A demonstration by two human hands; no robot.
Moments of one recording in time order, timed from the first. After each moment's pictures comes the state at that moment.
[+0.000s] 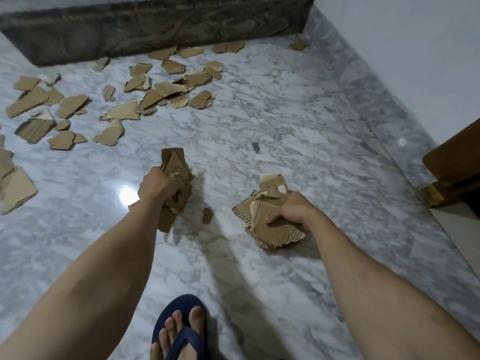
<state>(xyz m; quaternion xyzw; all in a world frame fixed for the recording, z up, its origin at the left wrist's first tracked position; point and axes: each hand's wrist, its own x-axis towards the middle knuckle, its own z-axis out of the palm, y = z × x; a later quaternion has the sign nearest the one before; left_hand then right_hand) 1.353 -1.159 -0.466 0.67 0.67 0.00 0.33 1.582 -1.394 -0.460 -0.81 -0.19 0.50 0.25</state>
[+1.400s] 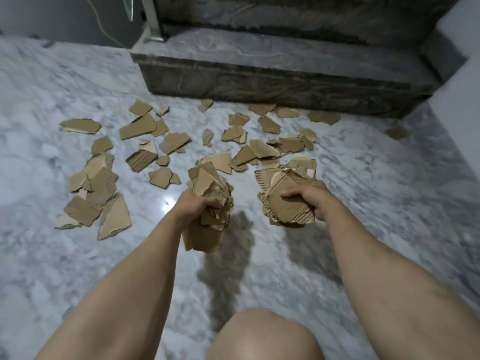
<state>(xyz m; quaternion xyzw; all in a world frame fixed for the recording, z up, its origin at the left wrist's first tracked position) 1.253 -0.982 -0.395 0.48 0.61 0.16 0.60 1.527 -1.069 -0.345 -0.77 -0.15 0.52 0.35</state>
